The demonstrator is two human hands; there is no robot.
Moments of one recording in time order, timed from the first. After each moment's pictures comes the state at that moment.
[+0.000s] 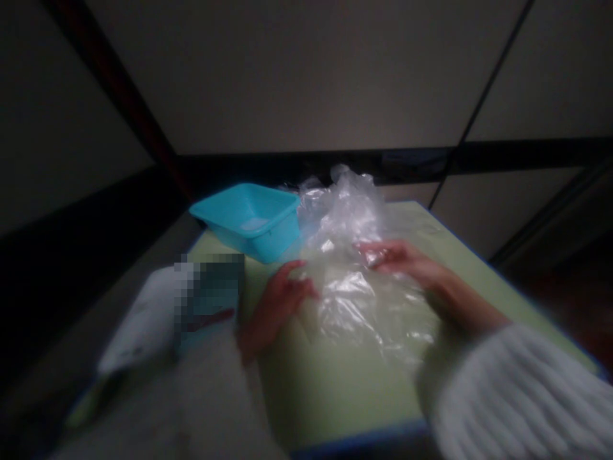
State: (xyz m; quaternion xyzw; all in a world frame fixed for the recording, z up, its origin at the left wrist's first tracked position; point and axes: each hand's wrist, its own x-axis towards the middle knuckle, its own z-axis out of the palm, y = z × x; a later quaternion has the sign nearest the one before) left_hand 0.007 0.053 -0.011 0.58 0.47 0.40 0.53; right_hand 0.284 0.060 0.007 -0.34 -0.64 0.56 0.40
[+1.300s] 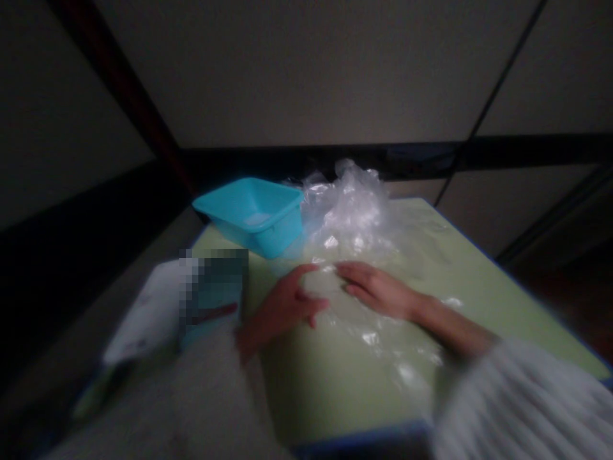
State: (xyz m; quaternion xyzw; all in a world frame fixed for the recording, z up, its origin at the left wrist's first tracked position) left_hand 0.002 0.049 -0.010 0.65 0.44 0.29 0.54; right_hand 0.233 0.043 -0.027 -0.37 -0.89 0.13 0.24
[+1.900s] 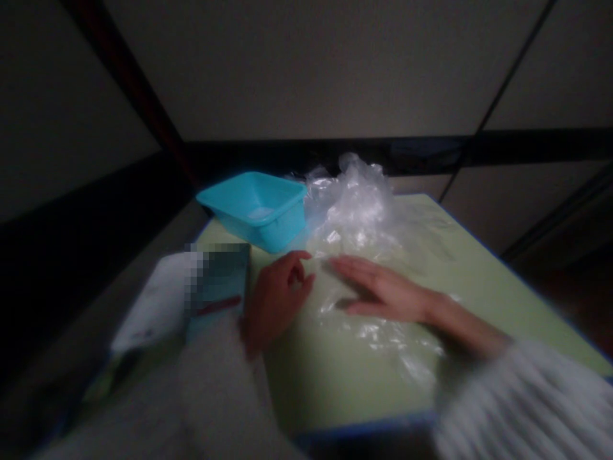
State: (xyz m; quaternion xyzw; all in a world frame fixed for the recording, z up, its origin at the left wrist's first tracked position) left_hand -0.001 0.044 0.000 0.76 0.49 0.37 0.21; right_hand 0.233 0.028 0.002 -0.31 -0.91 0.16 0.21
